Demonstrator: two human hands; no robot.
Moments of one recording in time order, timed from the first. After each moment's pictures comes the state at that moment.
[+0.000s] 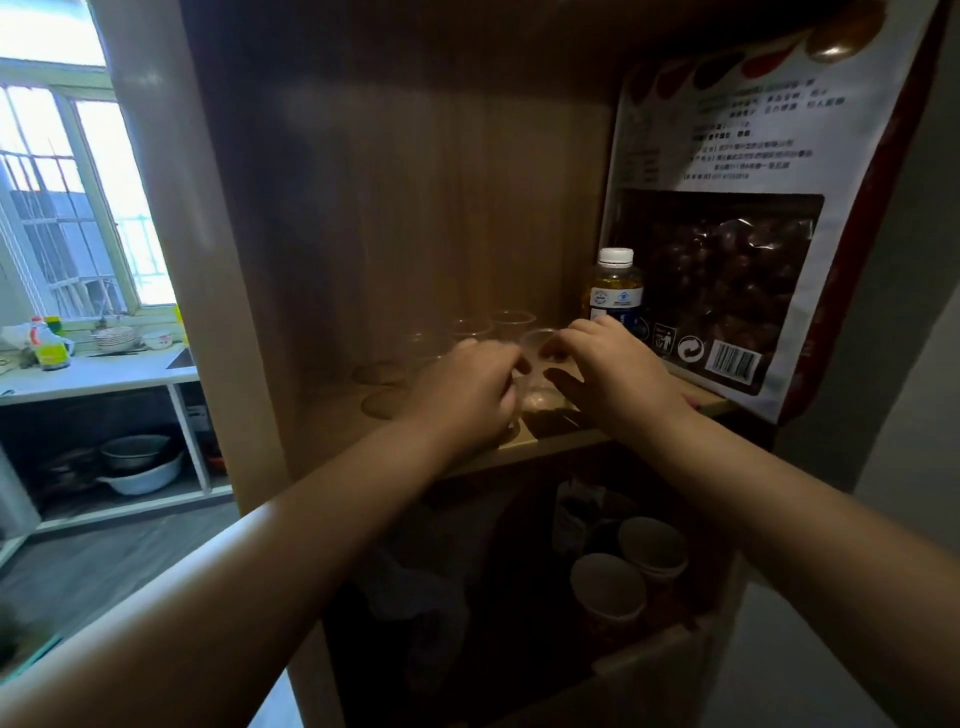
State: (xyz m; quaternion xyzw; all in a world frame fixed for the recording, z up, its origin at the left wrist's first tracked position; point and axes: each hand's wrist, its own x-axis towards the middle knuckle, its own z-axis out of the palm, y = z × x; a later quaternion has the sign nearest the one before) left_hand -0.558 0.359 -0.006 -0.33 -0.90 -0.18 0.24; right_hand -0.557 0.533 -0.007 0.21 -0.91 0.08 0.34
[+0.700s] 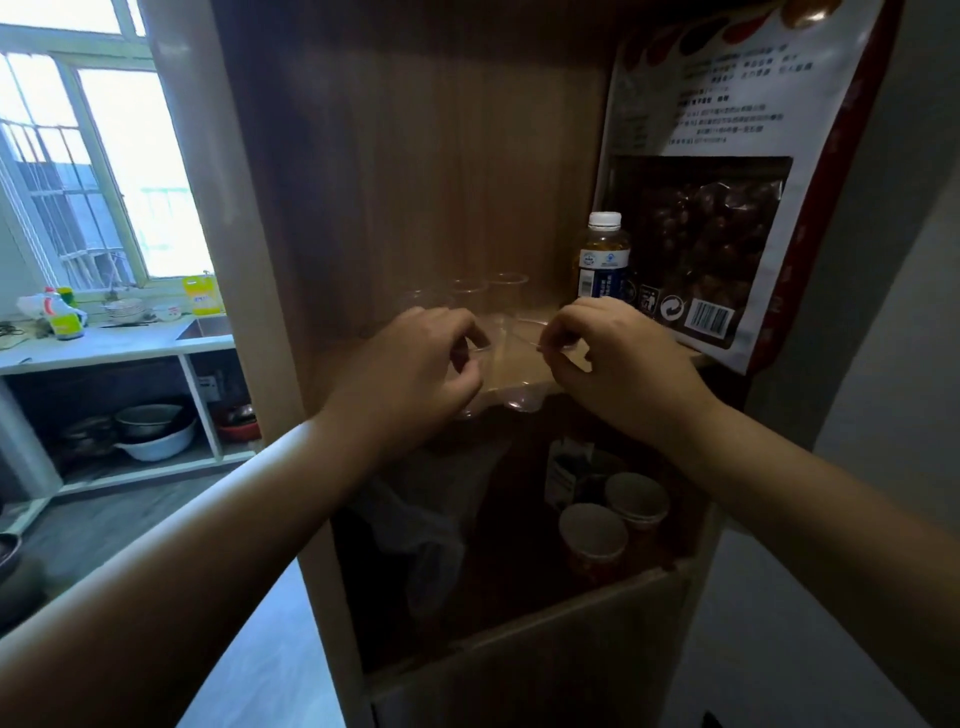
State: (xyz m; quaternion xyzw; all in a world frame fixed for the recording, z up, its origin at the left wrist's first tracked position) left_hand -0.479 0.326 -0.006 -0.32 -0.87 -0.19 0.32; right_hand -0.478 0.531 -0.010 0.27 -0.88 0.14 0.36
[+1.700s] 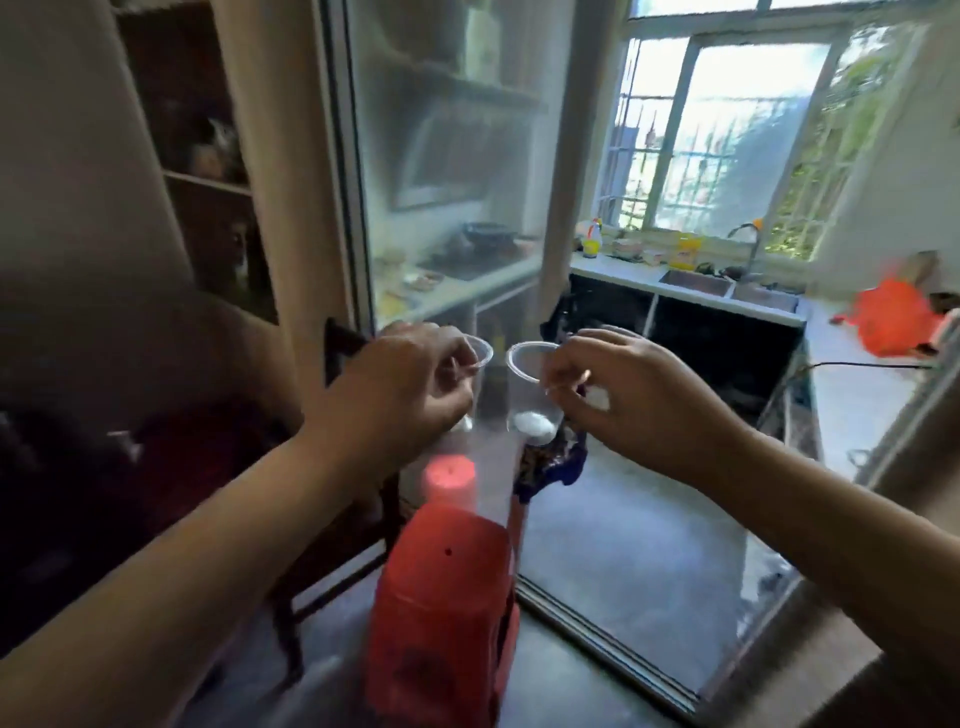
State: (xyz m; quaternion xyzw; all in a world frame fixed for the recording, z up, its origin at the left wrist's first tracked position) left_hand 0.015 -0.128 -0.057 0.16 -0.92 -0.10 0.34; right_hand -0.157 0.005 -0.054 0.68 -0.66 0.27 0.17
